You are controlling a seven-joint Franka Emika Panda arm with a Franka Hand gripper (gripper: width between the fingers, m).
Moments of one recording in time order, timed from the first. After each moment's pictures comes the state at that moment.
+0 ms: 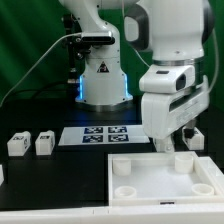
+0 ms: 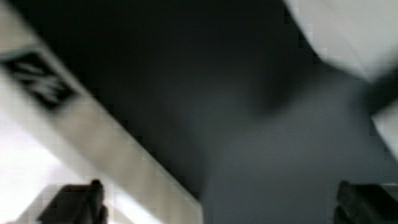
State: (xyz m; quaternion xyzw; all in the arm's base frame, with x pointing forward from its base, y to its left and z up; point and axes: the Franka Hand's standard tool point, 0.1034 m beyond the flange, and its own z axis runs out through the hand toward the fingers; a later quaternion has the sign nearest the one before) arm 0.462 0.141 0.037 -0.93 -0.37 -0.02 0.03
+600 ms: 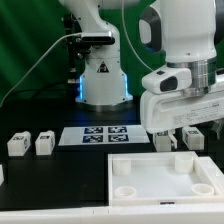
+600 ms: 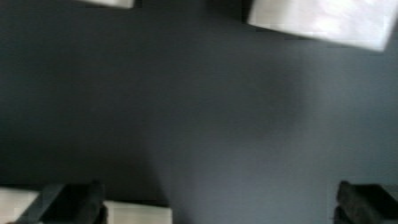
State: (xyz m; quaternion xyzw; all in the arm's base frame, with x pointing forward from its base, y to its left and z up) arm 0.456 0.160 0.030 -1.00 -0.06 0.00 0.06
